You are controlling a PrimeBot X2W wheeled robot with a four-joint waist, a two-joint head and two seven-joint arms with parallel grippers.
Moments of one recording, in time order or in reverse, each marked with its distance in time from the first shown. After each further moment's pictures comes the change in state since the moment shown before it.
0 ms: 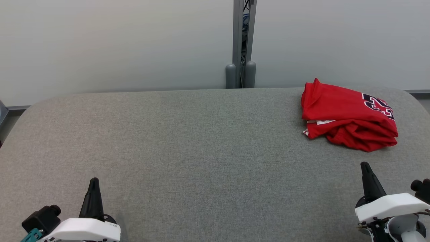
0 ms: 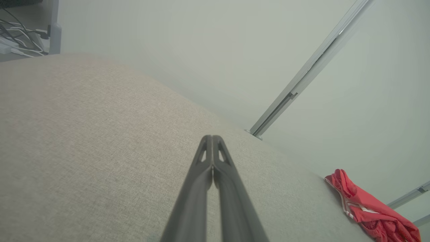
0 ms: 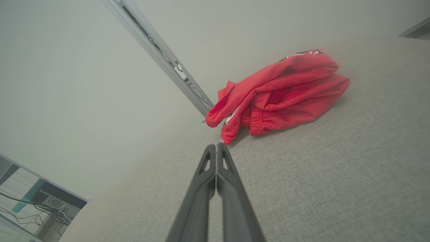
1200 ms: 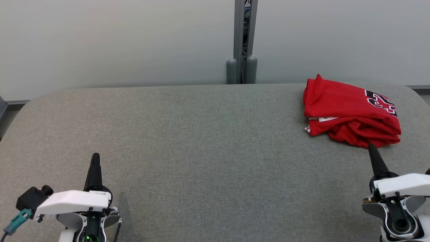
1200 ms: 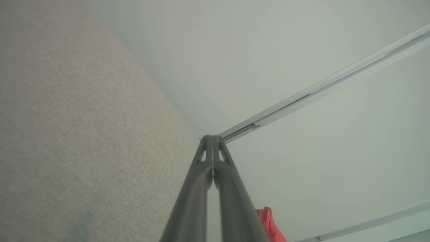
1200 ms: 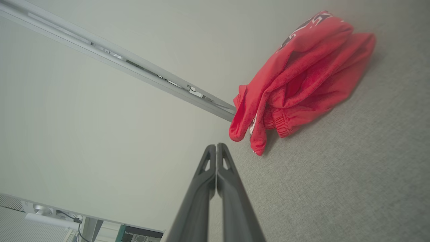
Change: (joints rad) left arm -0.165 0.002 -0.006 0.091 -0.480 -0.036 0.087; right arm -0.117 0.005 -0.077 0.050 0.423 0.000 0.131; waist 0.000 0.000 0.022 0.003
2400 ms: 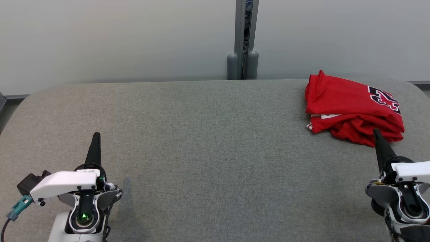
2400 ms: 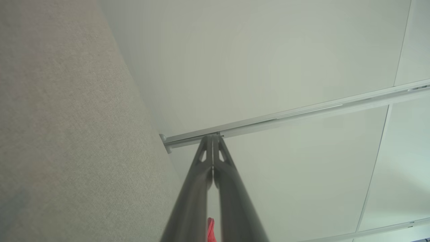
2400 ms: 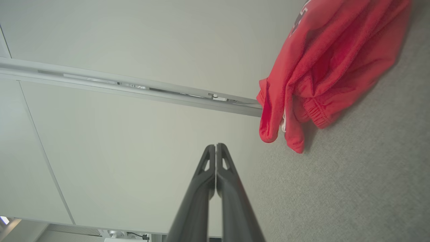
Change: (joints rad) left arm -0.119 0.001 -0.004 0.063 -0.335 -0.026 0.061; right arm -0.081 0.002 -0.054 0.034 0.296 0.000 0.092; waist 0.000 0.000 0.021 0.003
